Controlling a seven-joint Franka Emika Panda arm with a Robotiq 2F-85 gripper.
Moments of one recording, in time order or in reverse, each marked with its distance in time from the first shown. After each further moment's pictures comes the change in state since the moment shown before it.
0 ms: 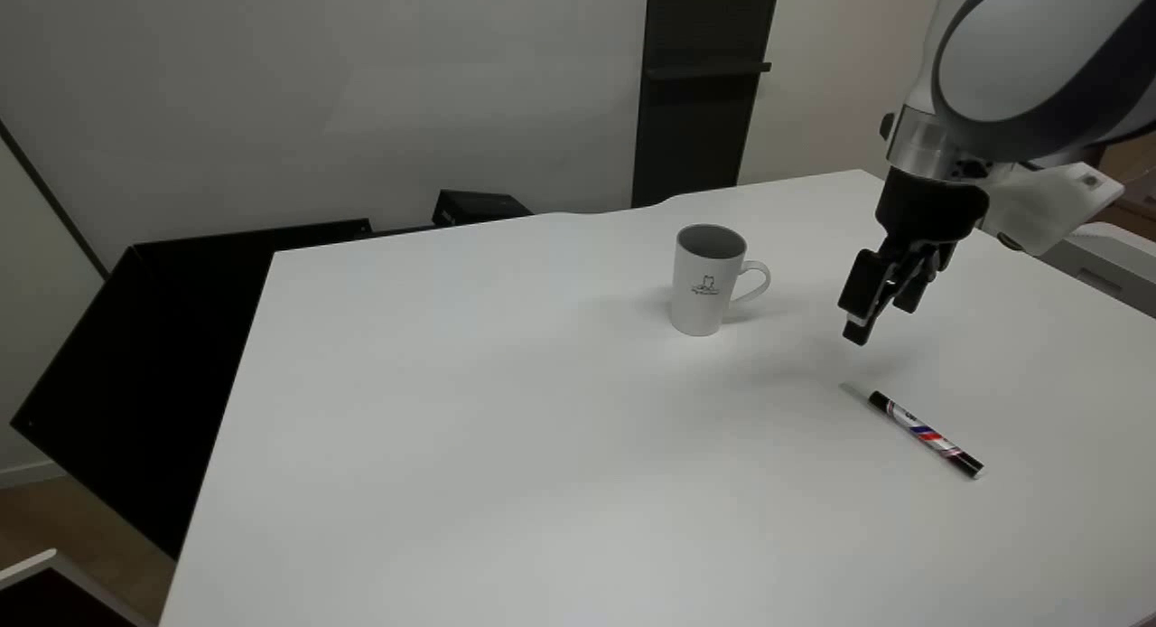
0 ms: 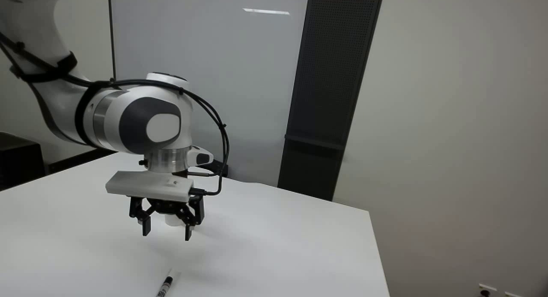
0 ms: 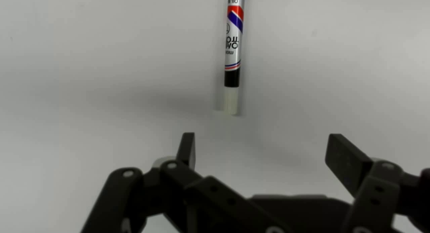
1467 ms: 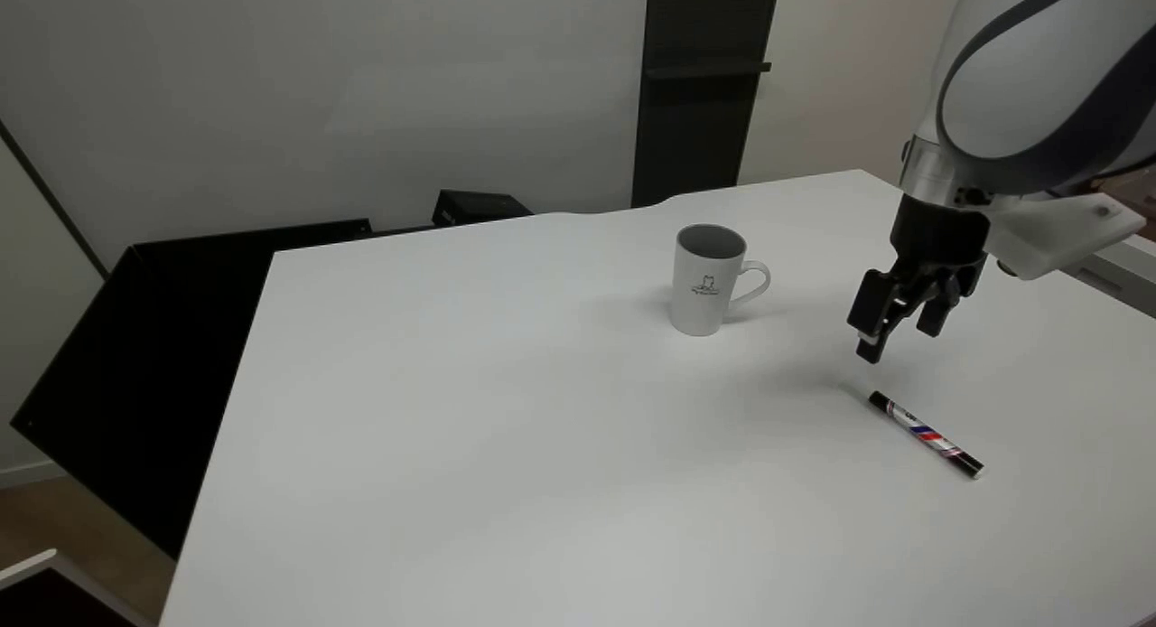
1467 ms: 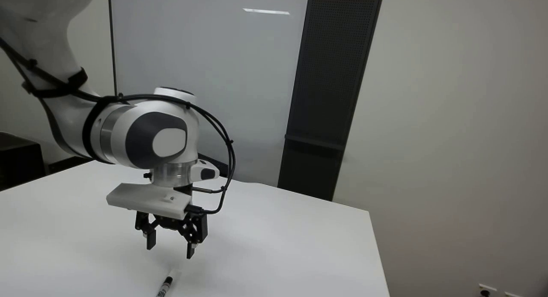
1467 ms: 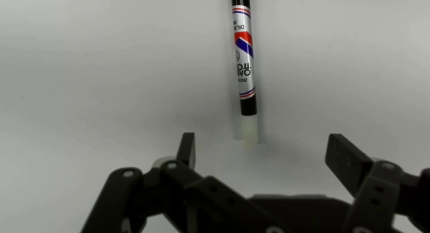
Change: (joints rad) arm -0.002 0.042 -0.030 -0.003 -0.001 0.002 0.114
